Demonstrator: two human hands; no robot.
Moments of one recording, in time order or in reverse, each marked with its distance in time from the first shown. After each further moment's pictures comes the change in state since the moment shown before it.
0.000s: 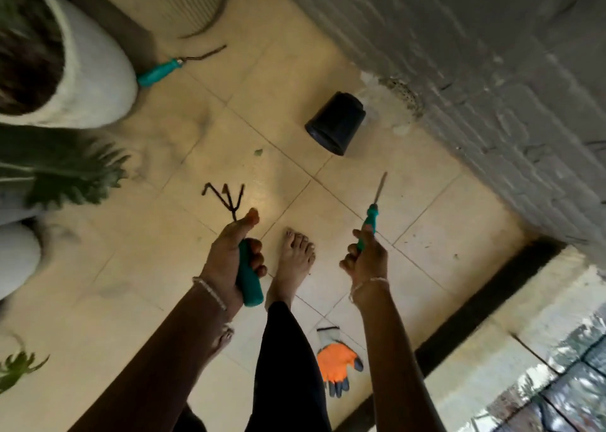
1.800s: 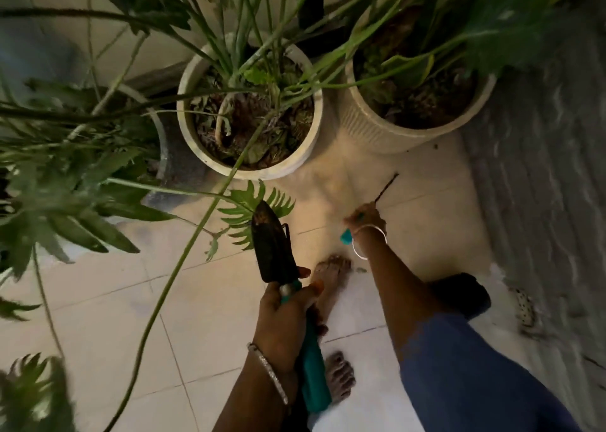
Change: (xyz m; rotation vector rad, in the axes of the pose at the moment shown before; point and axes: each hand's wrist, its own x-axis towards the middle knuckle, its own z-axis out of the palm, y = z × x) left_hand 0.053 0.167 -0.105 -0.505 0.172 0.108; right_hand 0.111 -0.033 0.434 -1.464 -0.247 -0.567
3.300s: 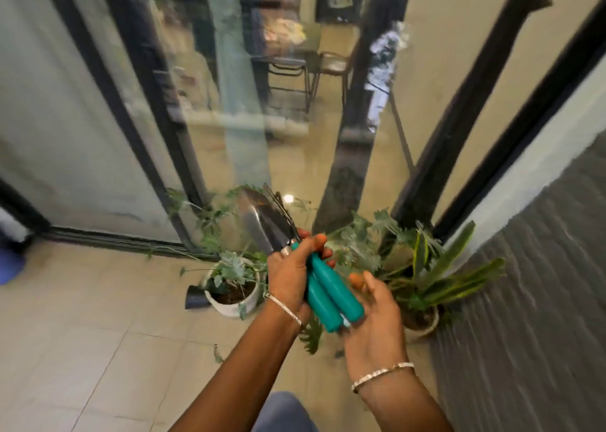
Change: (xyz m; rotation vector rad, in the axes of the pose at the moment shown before) left_hand -0.614 0.196 -0.199 -0.746 -0.317 0.812; right_hand -0.912 -0.200 -0.192 0.981 -0.485 -0.464
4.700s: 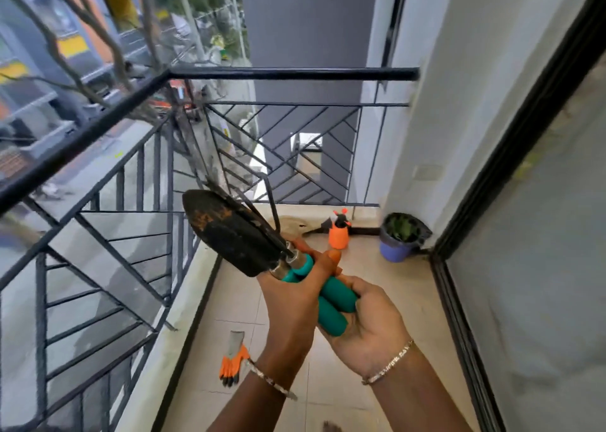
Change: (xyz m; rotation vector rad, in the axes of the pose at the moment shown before) left_hand -0.059 0.563 -0.509 -0.105 1.273 1.302; right_hand -0.112 0.494 0.674 -0.857 -1.010 1.195
